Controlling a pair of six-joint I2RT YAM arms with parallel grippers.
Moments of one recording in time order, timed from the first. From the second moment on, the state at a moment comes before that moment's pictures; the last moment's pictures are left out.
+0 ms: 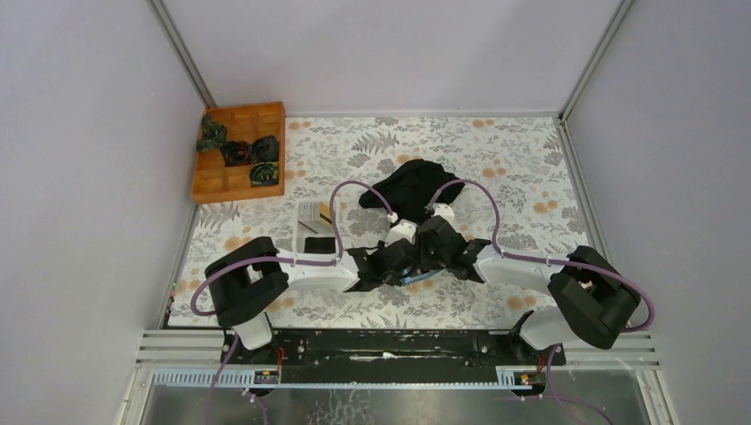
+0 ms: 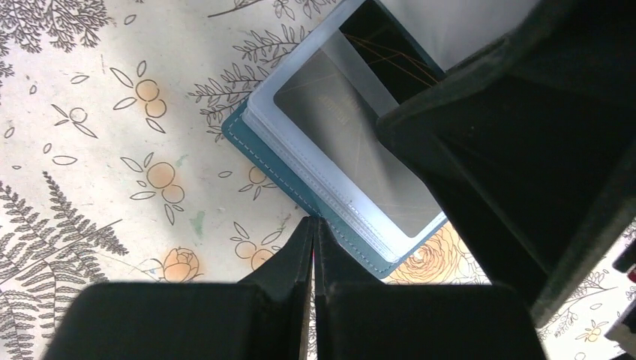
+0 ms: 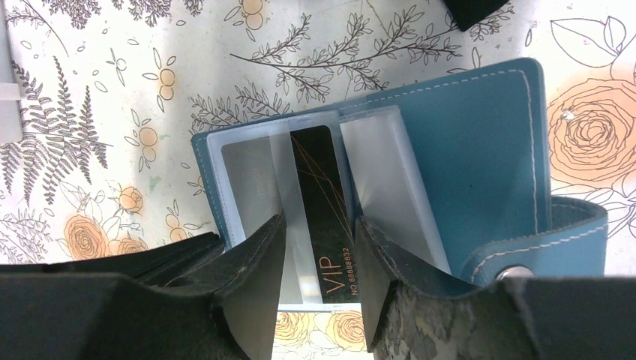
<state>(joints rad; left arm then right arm) -1.10 1.70 0.86 -0.12 -0.32 -0.60 0.81 1.43 0.61 -0.07 0.18 0.70</state>
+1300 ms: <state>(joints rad) -1.14 1.70 0.86 -0.09 -0.36 -0.66 0.85 1.32 0.61 -0.29 0.25 0.70</state>
